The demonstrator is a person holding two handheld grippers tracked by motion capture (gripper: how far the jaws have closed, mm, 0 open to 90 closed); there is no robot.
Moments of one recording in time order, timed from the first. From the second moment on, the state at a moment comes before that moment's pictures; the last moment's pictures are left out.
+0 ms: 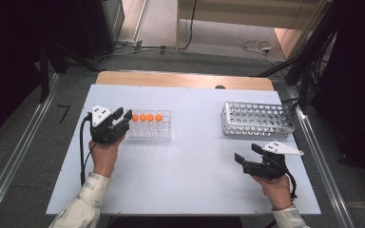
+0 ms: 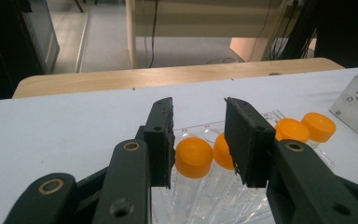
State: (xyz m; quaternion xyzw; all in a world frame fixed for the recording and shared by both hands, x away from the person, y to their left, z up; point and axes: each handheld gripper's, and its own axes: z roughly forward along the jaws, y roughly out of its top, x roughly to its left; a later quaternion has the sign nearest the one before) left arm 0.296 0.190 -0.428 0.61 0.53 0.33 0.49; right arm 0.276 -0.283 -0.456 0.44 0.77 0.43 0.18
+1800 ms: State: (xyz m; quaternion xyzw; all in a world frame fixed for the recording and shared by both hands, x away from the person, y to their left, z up) left arm 0.217 0.233 -0.464 0.61 0.58 0.29 0.46; right arm 0.273 -0.318 -0.463 0.48 0.74 0.42 0.21
